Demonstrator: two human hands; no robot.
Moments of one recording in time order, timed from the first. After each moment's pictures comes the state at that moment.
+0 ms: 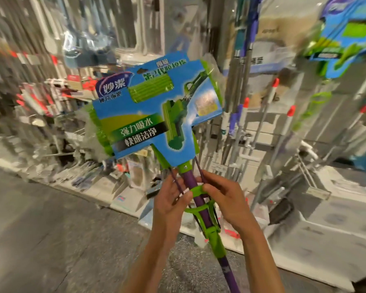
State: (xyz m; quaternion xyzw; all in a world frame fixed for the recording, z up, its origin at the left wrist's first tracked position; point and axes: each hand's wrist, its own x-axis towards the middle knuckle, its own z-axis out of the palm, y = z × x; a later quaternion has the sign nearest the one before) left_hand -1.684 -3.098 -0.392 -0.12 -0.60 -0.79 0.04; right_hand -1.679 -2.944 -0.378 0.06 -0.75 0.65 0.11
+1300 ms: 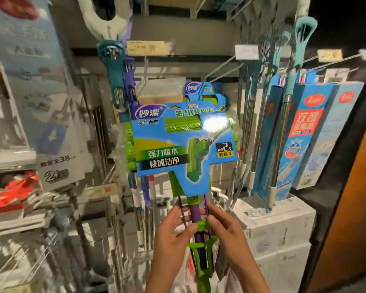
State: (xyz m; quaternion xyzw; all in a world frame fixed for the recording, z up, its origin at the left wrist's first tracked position) left_hand -1.806 -2.887 -0.332 -0.31 -0.59 -0.74 -0.13; right_hand -1.713 -2.770 -0.329 -0.12 -0.65 0.66 0.36
